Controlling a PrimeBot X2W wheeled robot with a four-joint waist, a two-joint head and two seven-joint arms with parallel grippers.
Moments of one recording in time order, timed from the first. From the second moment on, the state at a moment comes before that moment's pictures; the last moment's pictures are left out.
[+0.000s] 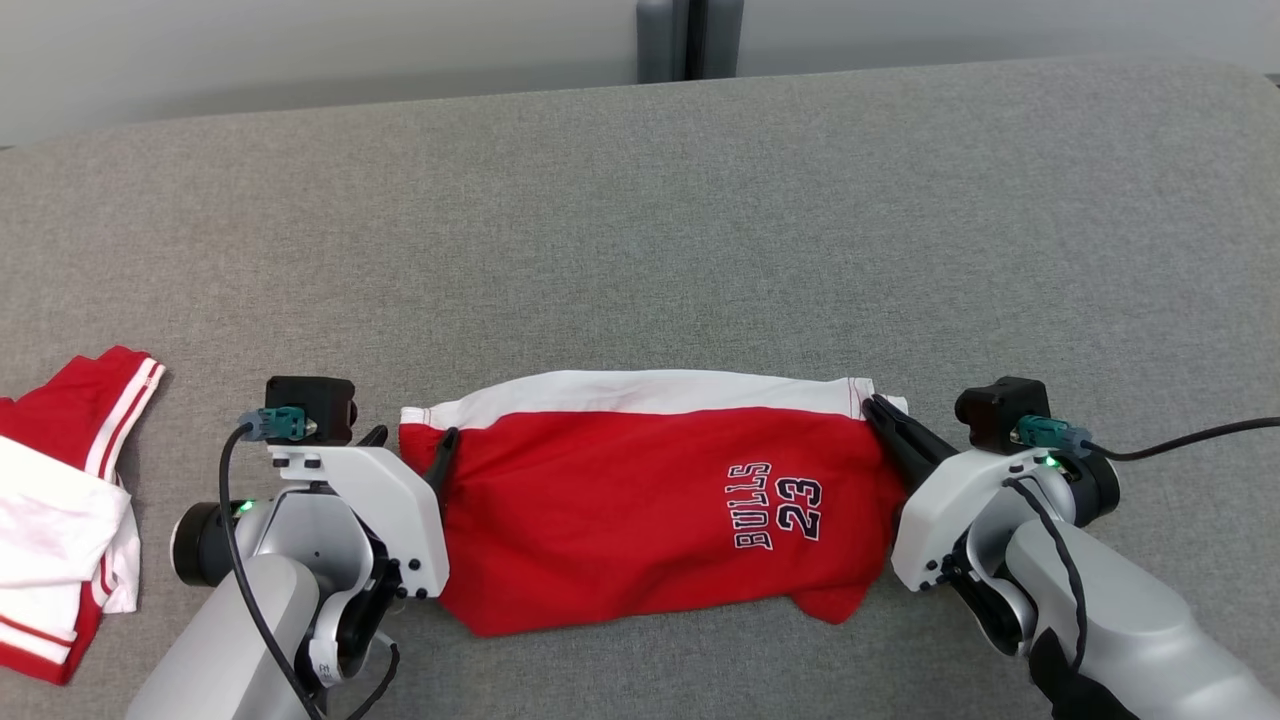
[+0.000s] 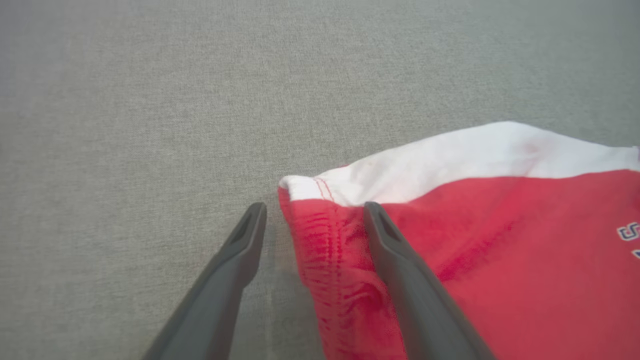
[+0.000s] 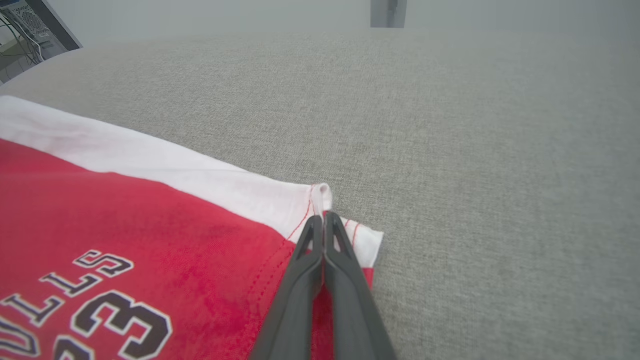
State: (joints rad) left arm -0.37 0.31 -0.47 0.25 -0.65 0.21 0.36; right arm -0.69 -0.22 0.89 0.89 0.80 0.13 -0.26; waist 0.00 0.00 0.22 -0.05
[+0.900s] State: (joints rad) left arm -0.45 0.20 -0.25 0.10 -0.96 -0.07 0.03; right arm -0.72 -0.35 0.45 0.39 0.54 0.13 -0.26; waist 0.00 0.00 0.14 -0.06
